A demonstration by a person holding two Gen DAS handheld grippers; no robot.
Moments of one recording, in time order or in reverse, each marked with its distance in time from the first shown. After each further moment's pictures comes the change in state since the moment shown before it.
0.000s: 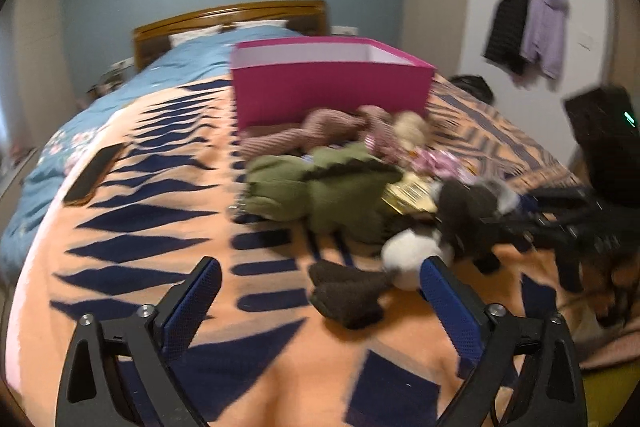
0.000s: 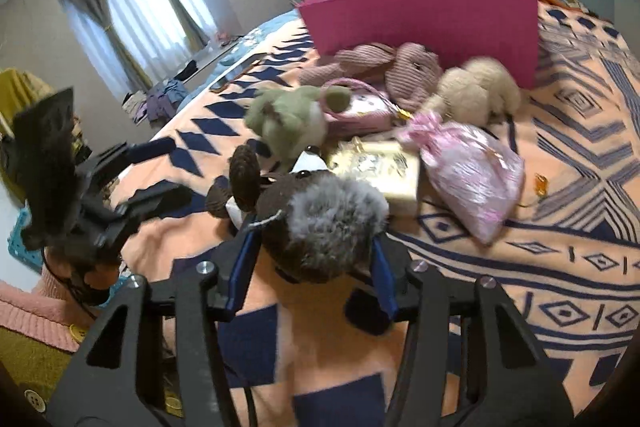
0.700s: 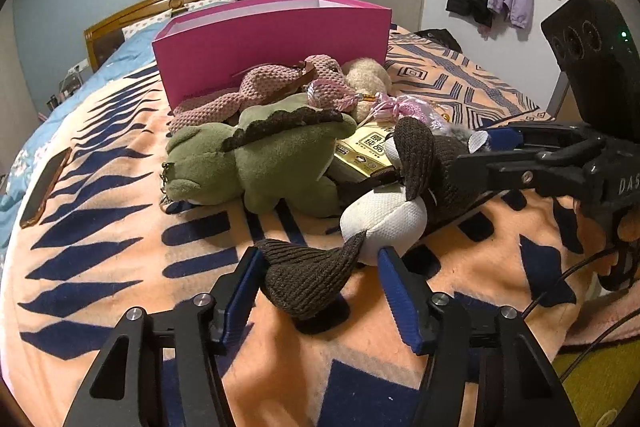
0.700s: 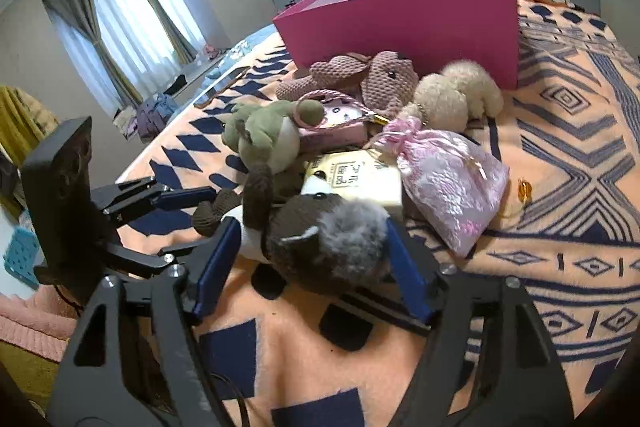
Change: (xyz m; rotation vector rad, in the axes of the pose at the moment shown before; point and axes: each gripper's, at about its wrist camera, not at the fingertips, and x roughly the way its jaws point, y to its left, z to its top) left arm 0.041 -0.024 -0.002 0.109 0.132 -0.078; right arm 0.002 -0.005 0.007 0.012 -0.039 -0.039
